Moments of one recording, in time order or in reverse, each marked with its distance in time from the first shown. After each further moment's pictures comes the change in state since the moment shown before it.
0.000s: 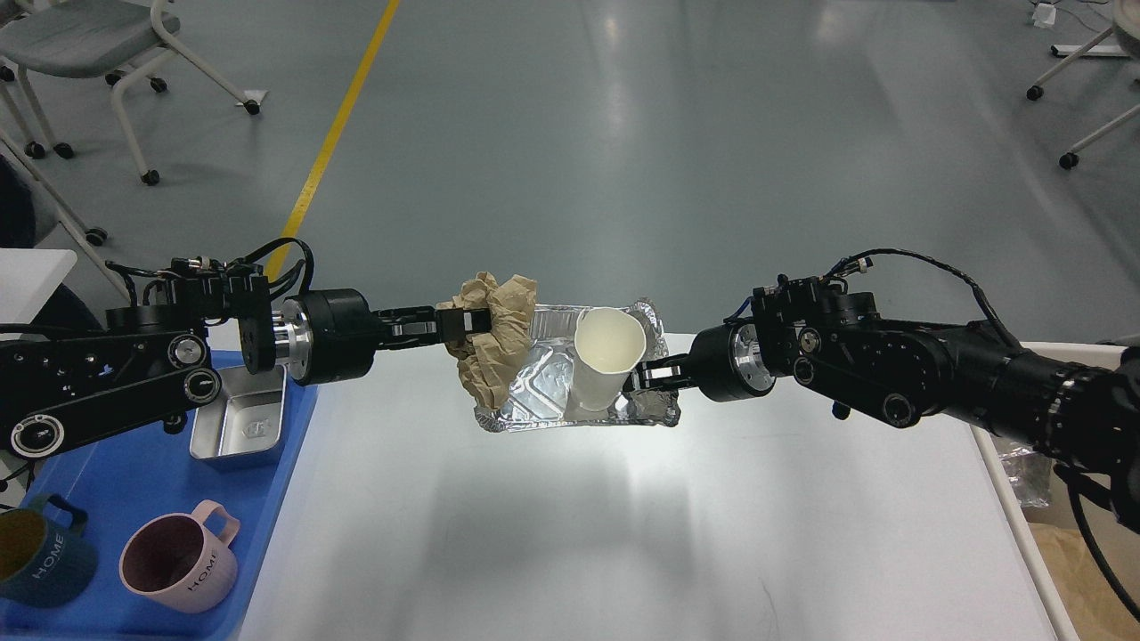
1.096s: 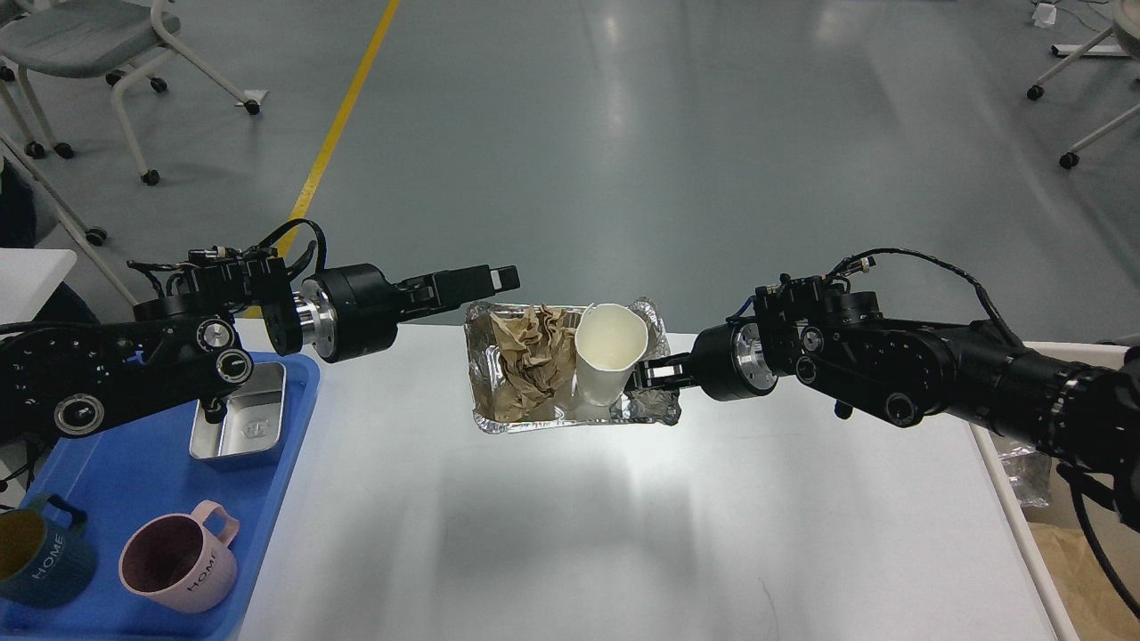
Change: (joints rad) left arm 0.012 -0.061 -0.069 0.048 -0.137 0.081 0.023; right arm -0.001 -0.006 0.001 0.001 0.001 0.001 0.001
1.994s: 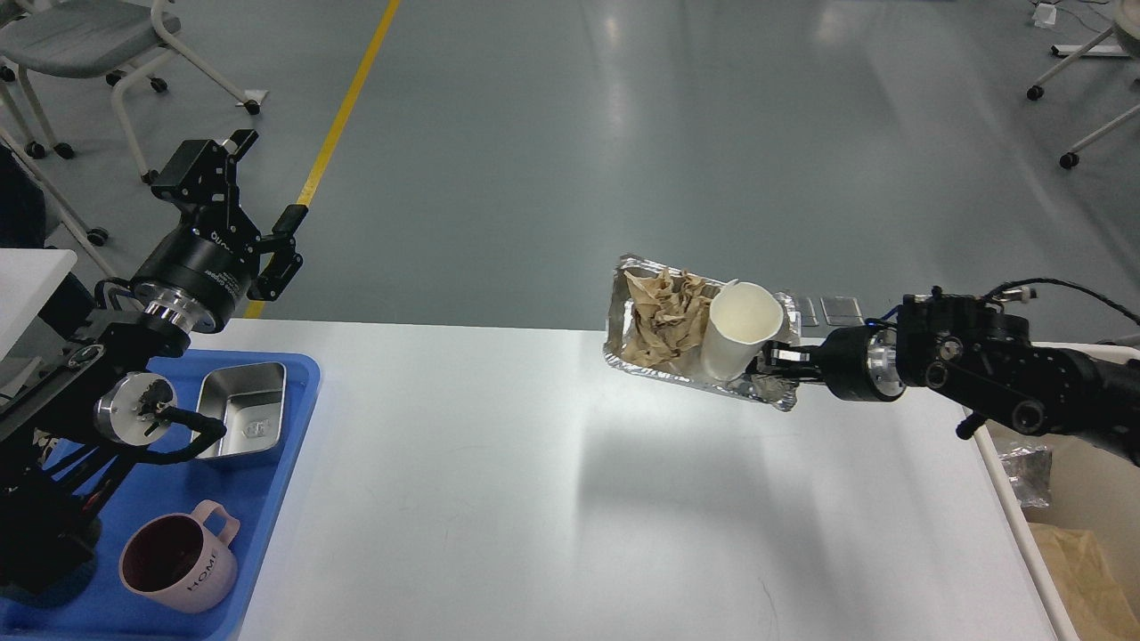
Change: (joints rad) left arm 0.680 -0.129 -0.997 0.082 -0.465 0.077 0.003; right arm -0.100 -0.256 0.013 -0.002 0.146 -0.053 -0.002
